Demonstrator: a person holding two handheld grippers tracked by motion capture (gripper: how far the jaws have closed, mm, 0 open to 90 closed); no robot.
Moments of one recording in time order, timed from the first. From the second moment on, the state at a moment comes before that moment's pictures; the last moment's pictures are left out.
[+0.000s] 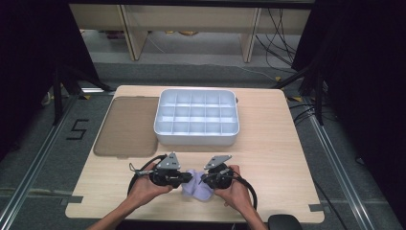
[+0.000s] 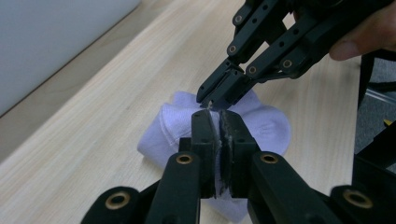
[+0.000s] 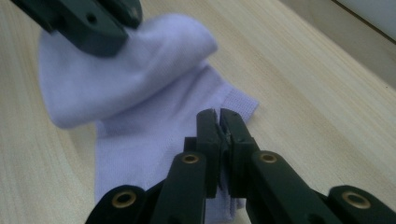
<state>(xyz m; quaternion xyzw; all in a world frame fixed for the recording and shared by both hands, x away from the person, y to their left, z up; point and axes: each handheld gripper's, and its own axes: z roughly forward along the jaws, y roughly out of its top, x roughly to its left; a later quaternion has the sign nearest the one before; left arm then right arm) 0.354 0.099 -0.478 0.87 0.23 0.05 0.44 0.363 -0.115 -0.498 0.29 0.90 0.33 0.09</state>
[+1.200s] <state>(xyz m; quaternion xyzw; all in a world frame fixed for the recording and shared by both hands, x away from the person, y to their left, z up) 0.356 0.081 -0.478 0.85 0.24 0.02 0.47 0.363 -0.148 -0.483 0.32 0.88 0.34 0.10</state>
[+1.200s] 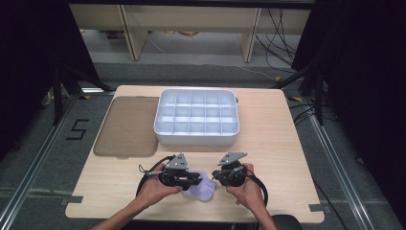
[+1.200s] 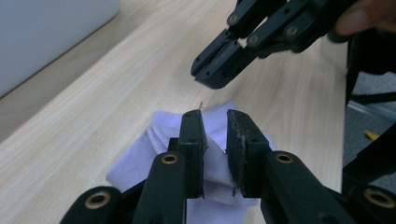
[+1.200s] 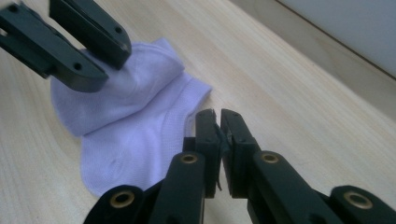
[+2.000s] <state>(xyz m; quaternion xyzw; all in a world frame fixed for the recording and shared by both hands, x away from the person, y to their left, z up) 0.345 0.097 -0.511 0.88 0.23 0.02 0.41 0.350 -0.137 -0.463 0.31 0.87 0.39 0.08</state>
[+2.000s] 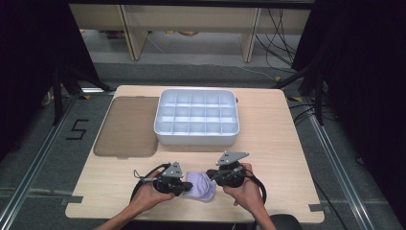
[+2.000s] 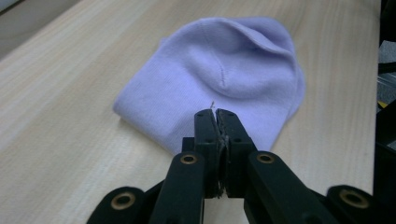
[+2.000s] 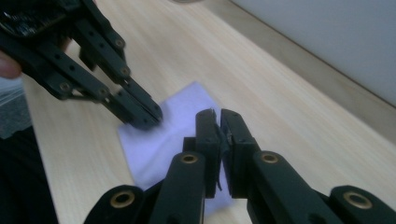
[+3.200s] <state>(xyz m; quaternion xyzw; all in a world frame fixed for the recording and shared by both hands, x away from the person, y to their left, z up) 0.335 0.092 -0.511 0.89 0.21 0.05 0.40 0.341 -0.135 -0.493 0.32 0.90 0.29 0.05</state>
